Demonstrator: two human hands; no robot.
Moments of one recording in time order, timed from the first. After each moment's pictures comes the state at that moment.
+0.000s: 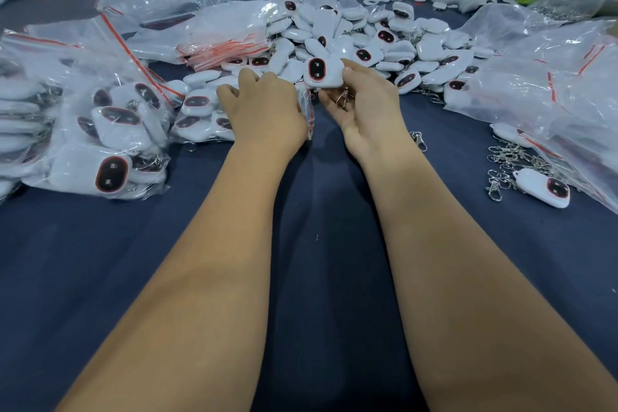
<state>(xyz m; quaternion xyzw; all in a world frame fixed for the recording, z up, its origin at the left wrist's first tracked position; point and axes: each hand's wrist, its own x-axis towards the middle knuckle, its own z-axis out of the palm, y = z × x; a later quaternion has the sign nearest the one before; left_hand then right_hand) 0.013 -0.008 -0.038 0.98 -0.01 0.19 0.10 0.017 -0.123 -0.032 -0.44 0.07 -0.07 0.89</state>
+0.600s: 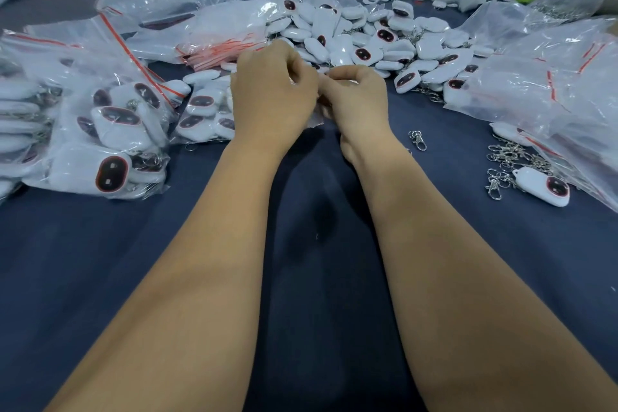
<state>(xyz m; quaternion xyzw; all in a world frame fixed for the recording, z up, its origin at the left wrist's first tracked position) 0.008 -0.009 -0.026 0.85 -0.08 0.30 0.42 0.017 -0.114 -0.037 -0.65 0.06 -0.13 0.75</state>
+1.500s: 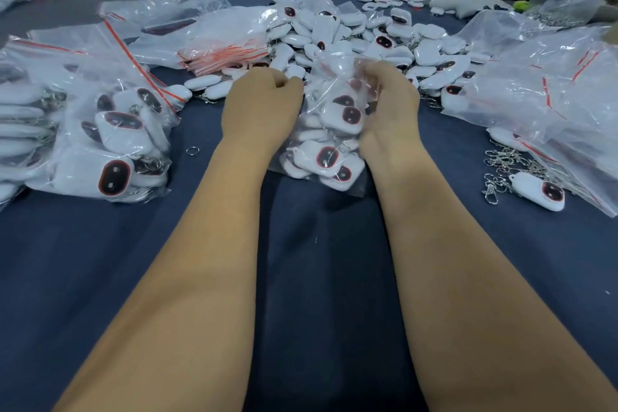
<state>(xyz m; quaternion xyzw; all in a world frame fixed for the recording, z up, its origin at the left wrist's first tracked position) 0.001 0.003 -0.021 0.87 -0.02 0.16 0.46 0.011 -0.136 -0.023 -0.47 0.11 -0.15 0.86</state>
